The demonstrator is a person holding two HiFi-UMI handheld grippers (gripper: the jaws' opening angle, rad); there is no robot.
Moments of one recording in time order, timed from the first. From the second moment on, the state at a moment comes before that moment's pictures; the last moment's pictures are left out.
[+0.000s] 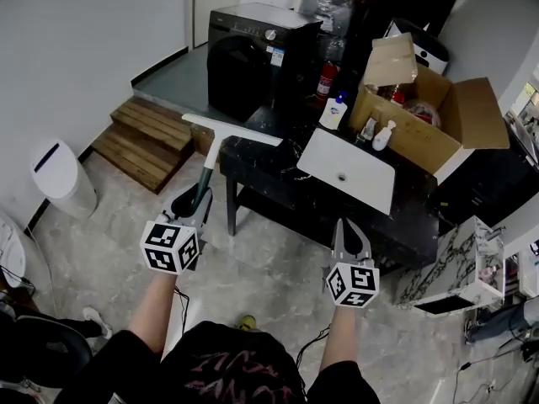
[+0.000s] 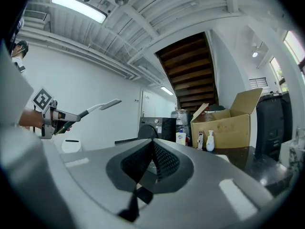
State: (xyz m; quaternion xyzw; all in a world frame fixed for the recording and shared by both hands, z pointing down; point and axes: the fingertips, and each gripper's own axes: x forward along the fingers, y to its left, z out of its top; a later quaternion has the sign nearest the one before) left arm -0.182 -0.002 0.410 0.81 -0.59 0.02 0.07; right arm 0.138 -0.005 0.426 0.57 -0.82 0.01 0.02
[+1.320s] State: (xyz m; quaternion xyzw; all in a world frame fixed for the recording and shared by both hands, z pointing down) left arm -0.142 -0.242 0.442 0.82 -0.56 0.05 0.09; right arm 0.179 -0.214 0.456 0.60 -0.80 0.04 0.03
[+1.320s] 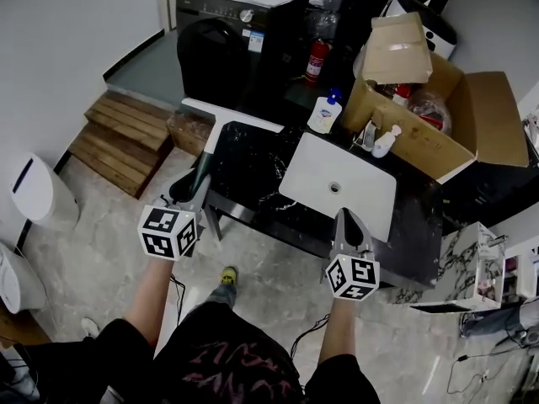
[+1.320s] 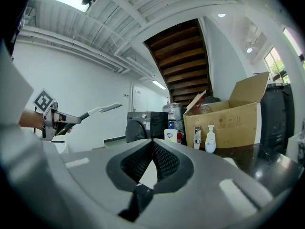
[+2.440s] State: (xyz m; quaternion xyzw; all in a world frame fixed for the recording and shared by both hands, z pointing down) left arm -0.132 -0.458 0.469 0.86 -0.49 0.07 0.12; right arm 0.171 -0.390 0.459 0.65 -0.76 0.05 0.05
